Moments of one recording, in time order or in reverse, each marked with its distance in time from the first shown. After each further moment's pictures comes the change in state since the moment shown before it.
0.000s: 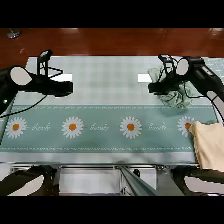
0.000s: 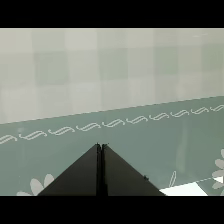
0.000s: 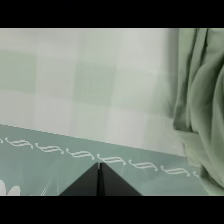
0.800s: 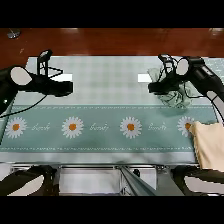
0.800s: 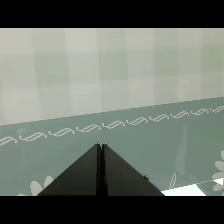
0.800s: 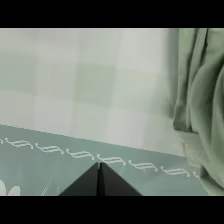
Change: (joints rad) left arm 0.000 -0.003 0.000 0.000 0.014 0.000; right arm 0.000 0.000 0.000 0.000 -0.011 0.000
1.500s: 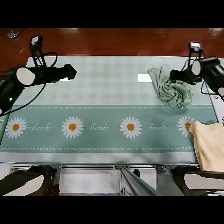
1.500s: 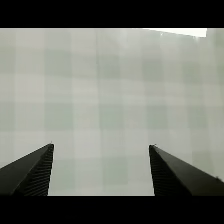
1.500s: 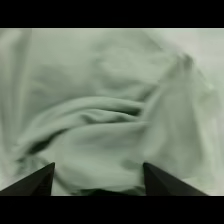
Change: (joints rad) left arm 0.001 -0.052 -0.001 0.000 0.399 -0.005; right arm -0.211 -0.043 0.001 -0.327 -0.241 0.271
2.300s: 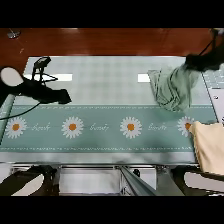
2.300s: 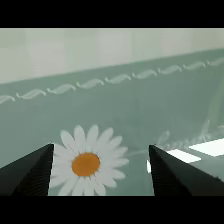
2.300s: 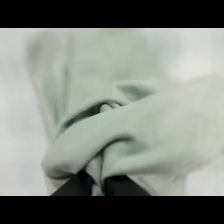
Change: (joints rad) left arm 0.058 0.147 -0.034 0.006 -0.640 0.149; right arm -0.118 0.112 0.317 0.369 0.268 -0.330
